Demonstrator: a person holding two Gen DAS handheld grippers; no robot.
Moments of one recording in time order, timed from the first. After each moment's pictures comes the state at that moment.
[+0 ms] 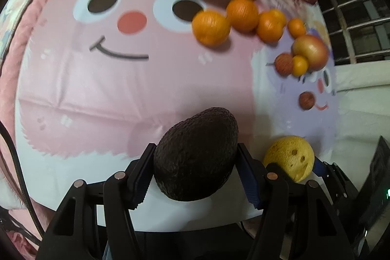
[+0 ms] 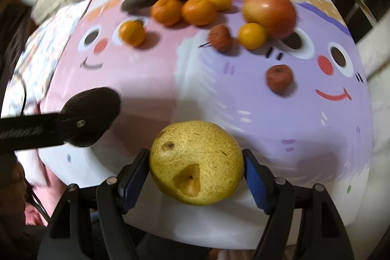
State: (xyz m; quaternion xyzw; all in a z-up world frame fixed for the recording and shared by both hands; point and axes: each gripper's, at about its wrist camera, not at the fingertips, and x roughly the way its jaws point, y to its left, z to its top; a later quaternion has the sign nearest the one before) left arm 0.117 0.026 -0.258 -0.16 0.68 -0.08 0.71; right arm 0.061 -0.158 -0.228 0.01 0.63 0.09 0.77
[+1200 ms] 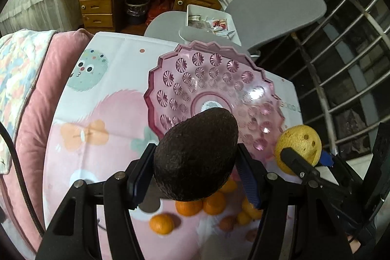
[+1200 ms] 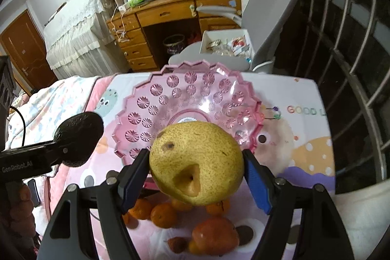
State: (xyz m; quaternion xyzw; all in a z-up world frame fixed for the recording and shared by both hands) left arm 0.310 -0.006 -0.145 -0.14 0.53 -0.05 0.83; right arm 0.277 -0.208 -0.122 0.03 0.47 0.13 0.87
